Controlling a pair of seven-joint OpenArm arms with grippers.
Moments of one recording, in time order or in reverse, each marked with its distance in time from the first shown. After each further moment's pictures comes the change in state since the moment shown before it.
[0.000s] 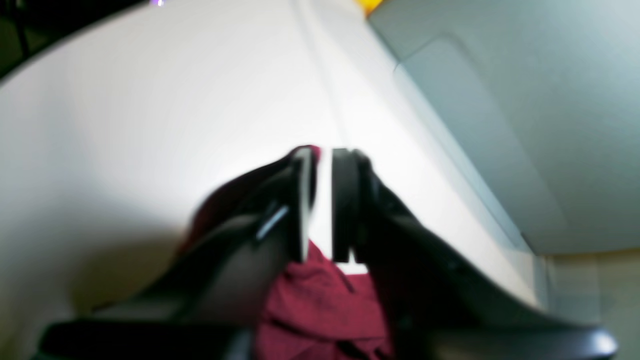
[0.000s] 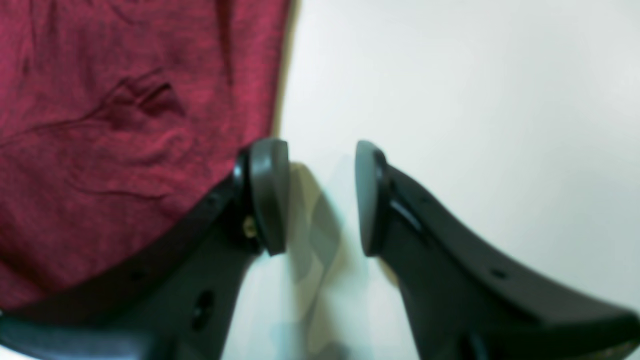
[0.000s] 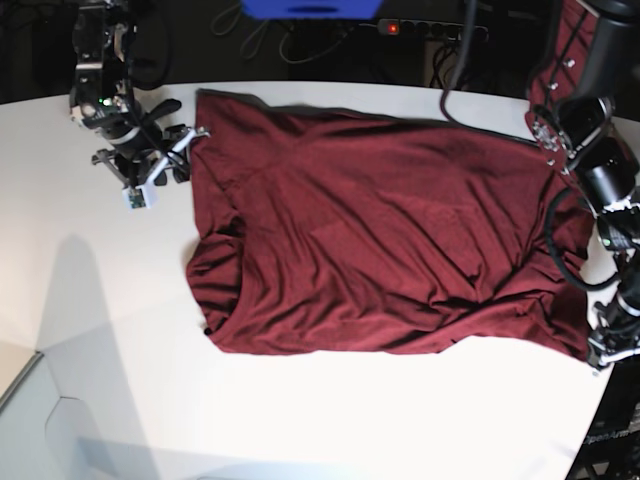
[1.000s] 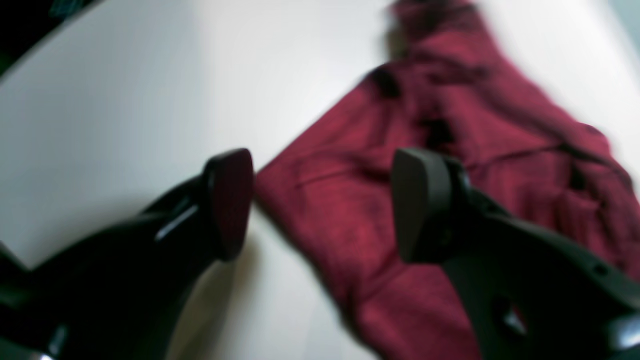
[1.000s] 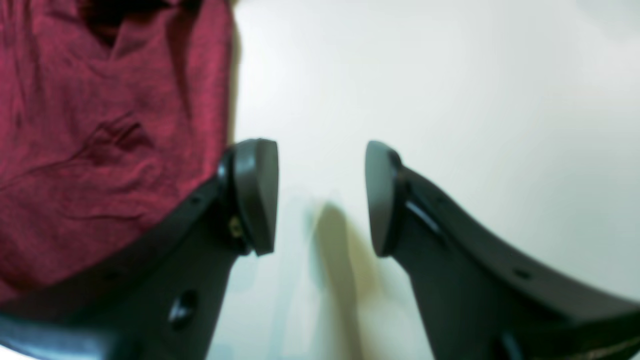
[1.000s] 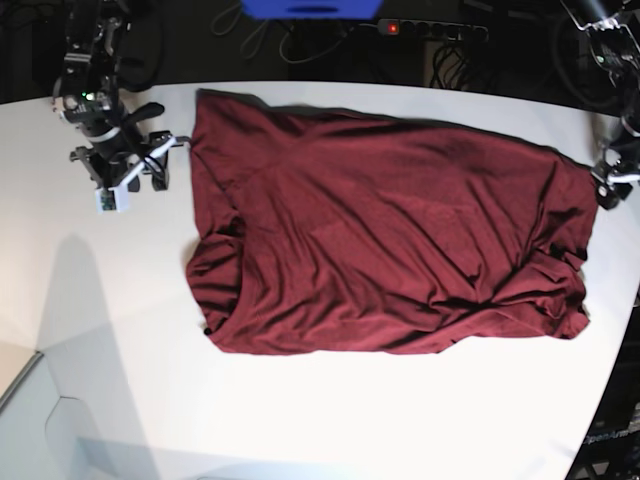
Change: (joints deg) left arm 43.3 -0.1 -5.1 23.1 -10.2 -0.6 -1.3; right arm -1.4 -2.9 7.3 4.6 0.1 0.0 -0.6
